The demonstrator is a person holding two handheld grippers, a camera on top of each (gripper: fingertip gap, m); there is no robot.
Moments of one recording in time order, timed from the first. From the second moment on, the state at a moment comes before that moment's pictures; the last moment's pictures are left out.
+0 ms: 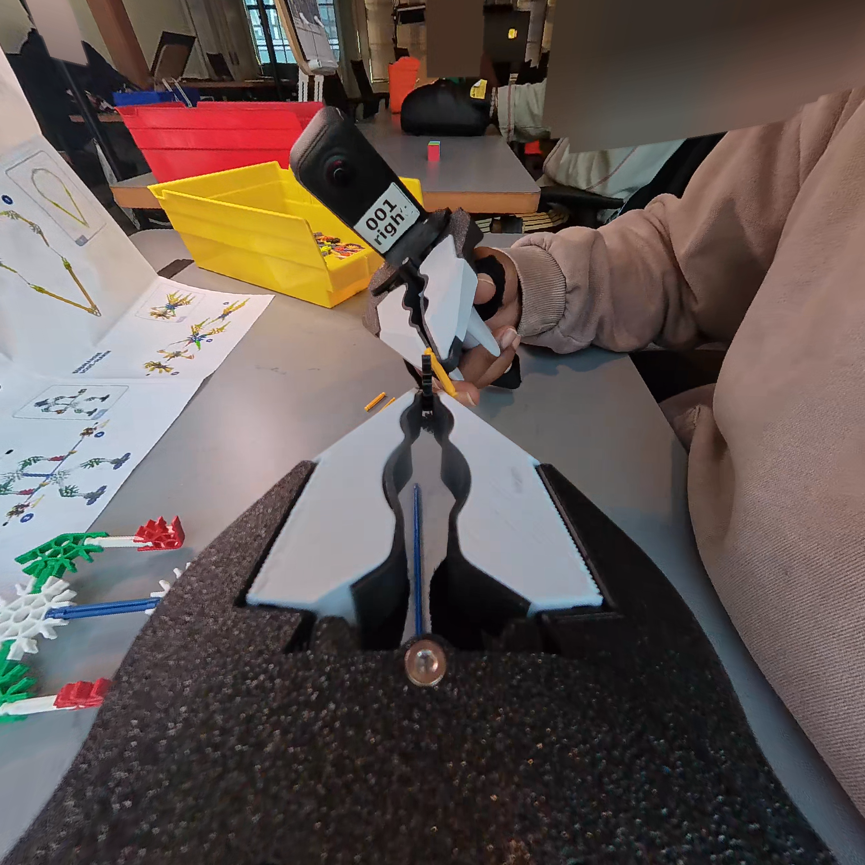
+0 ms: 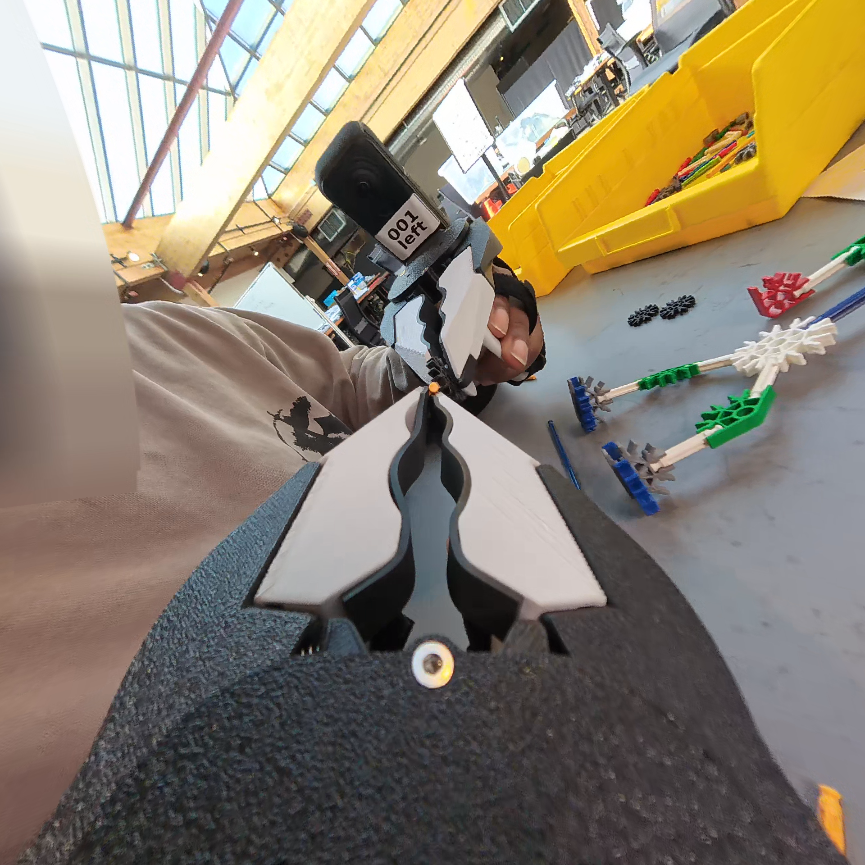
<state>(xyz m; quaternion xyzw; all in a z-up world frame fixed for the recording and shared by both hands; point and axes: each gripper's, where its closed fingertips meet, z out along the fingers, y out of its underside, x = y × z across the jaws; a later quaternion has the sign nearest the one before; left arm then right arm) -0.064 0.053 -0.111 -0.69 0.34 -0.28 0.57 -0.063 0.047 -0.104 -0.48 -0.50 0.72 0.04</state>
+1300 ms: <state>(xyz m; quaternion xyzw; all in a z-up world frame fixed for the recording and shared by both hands) -0.069 0.065 -0.130 -0.73 0.27 -0.34 0.53 -0.072 0.064 -0.120 -0.52 -0.44 0.74 0.01</state>
